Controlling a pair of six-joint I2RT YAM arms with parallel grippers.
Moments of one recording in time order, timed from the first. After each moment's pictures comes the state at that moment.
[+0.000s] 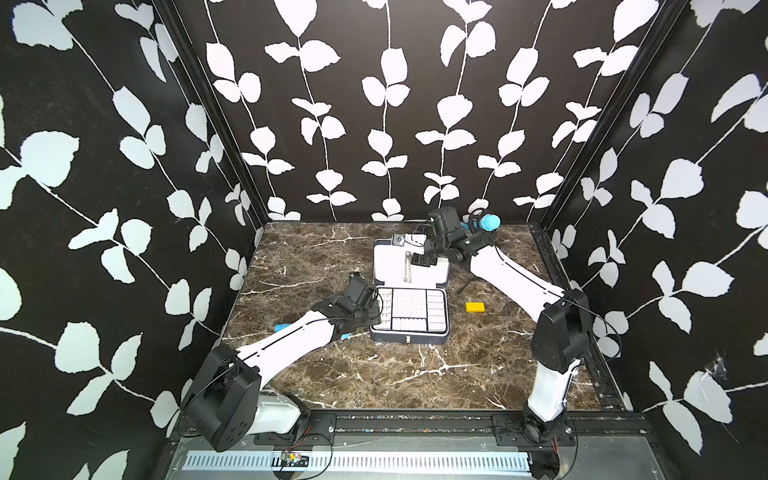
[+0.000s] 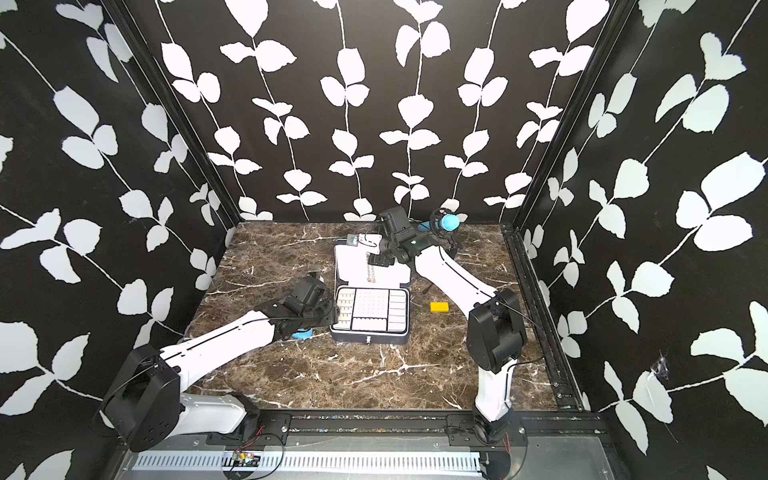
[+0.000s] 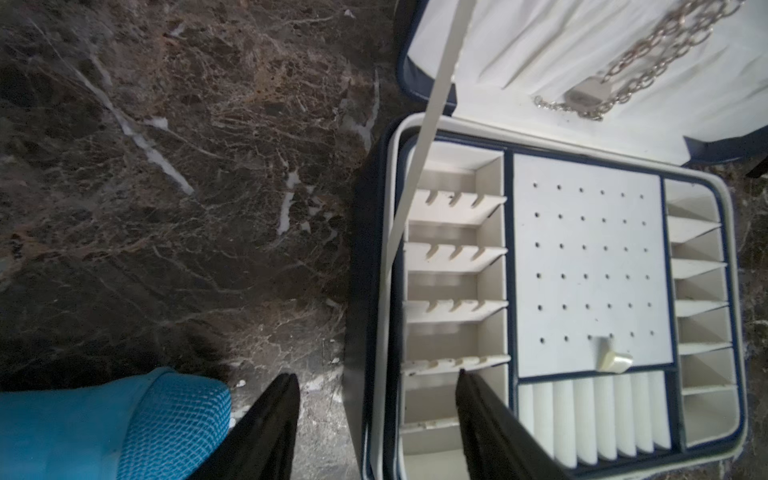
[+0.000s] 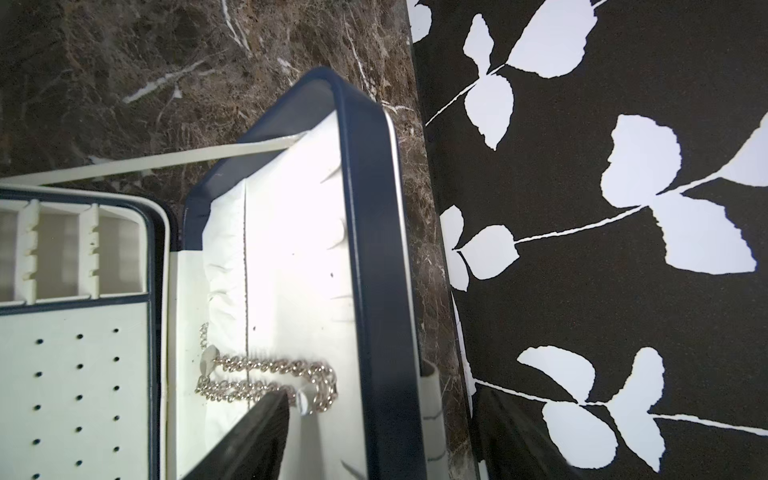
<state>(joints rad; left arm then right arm) -0.65 1.33 0.80 -0.42 -0.10 -0.64 0.58 1.87 1.67 -0.45 -0.19 -1.00</state>
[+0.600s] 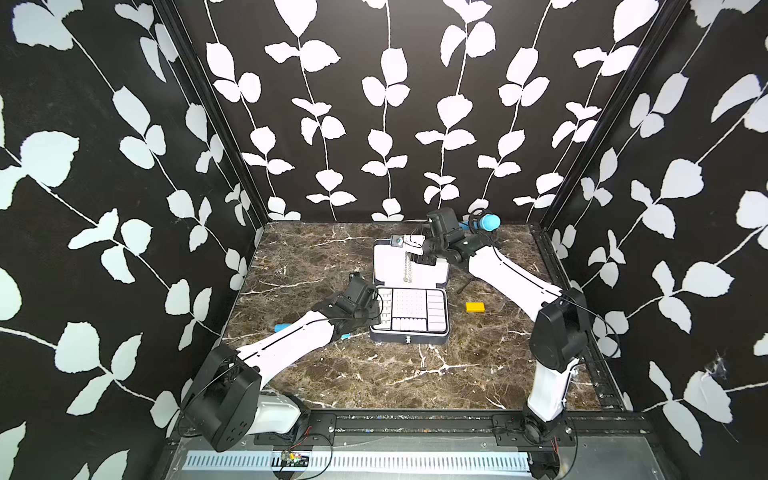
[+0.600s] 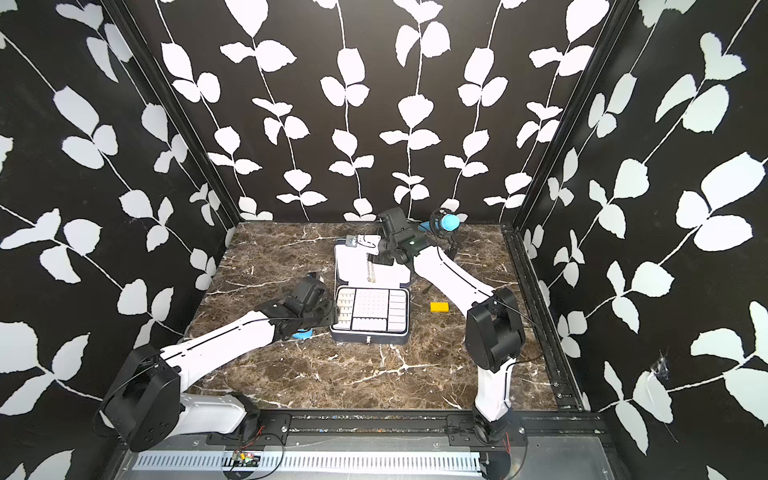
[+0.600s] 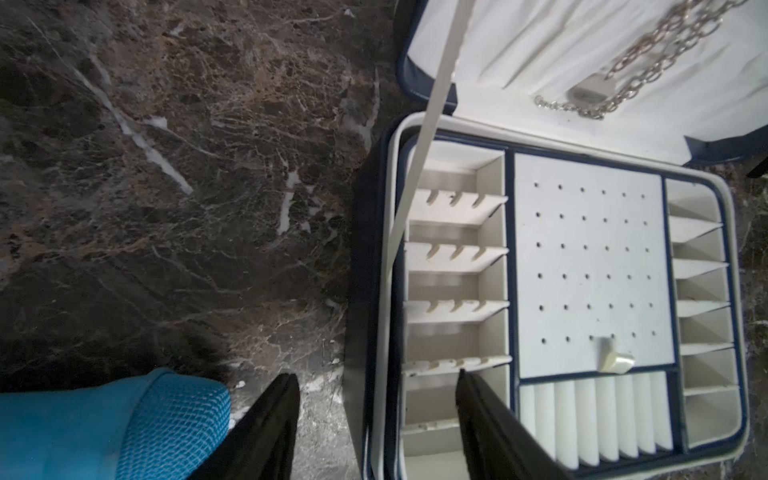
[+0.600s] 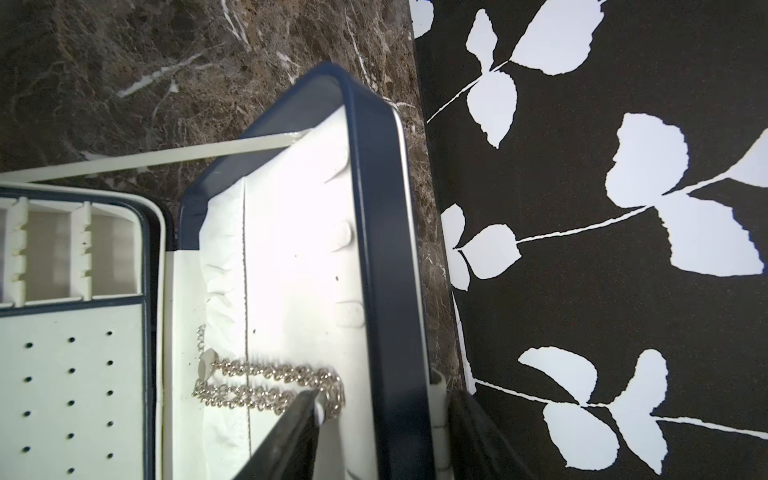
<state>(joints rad) -0.65 1.33 0.80 -0.42 -0.10 -0.64 0.58 1.88 1.67 -0.45 -0.17 -1.00</state>
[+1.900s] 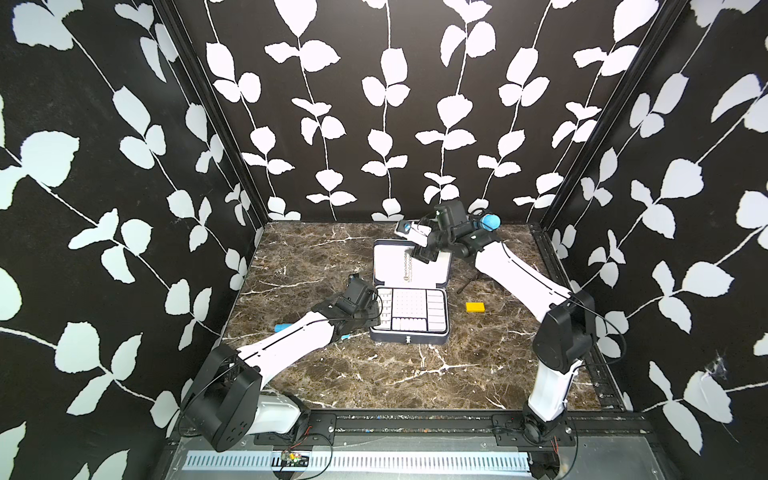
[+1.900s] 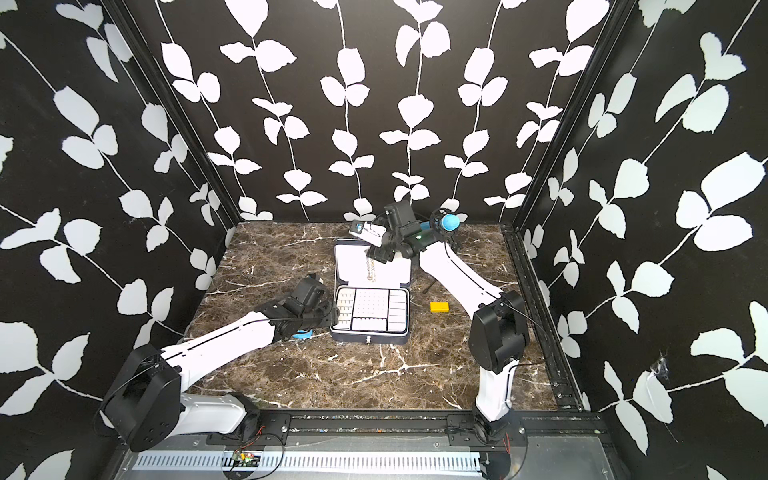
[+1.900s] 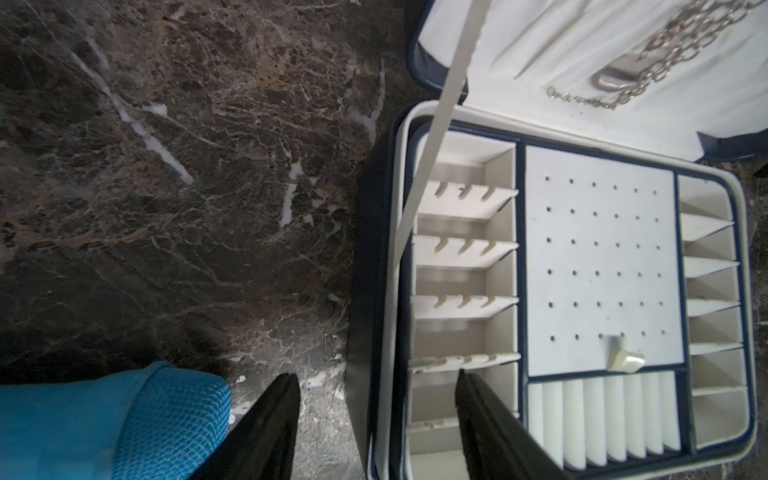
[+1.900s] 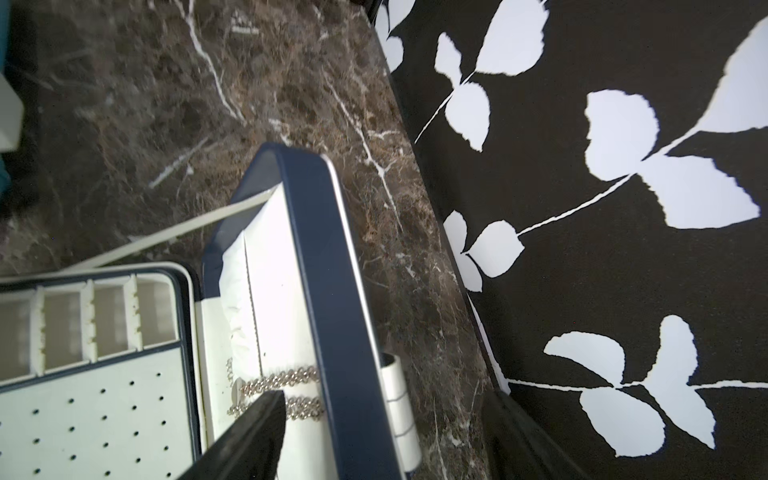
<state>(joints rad) -0.65 1.33 0.79 -0.42 -0.10 -0.65 0.53 1.86 1.75 -0.50 -0.29 -0.77</state>
